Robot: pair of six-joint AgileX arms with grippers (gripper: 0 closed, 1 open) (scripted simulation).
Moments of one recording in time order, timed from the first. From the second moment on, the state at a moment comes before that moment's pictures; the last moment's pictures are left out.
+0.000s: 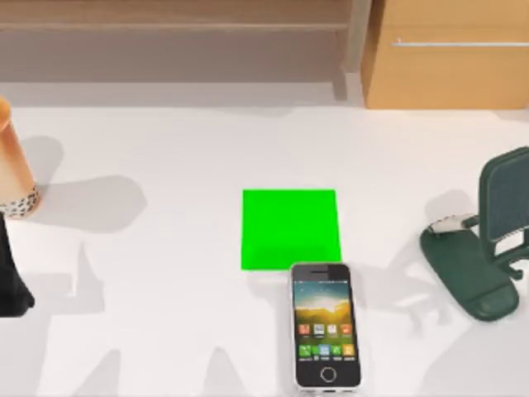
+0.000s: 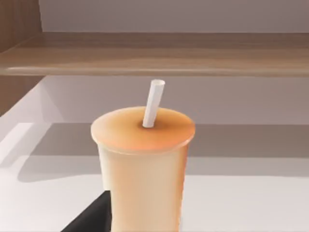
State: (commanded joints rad) left arm 0.00 0.00 0.00 0.00 0.00 0.00; right arm -0.40 1.75 0.89 -0.71 0.00 -1.44
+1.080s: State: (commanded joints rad) left arm 0.00 0.00 0.00 0.00 0.00 0.00; right arm -0.40 1.60 1.16 -1.13 0.00 -1.43
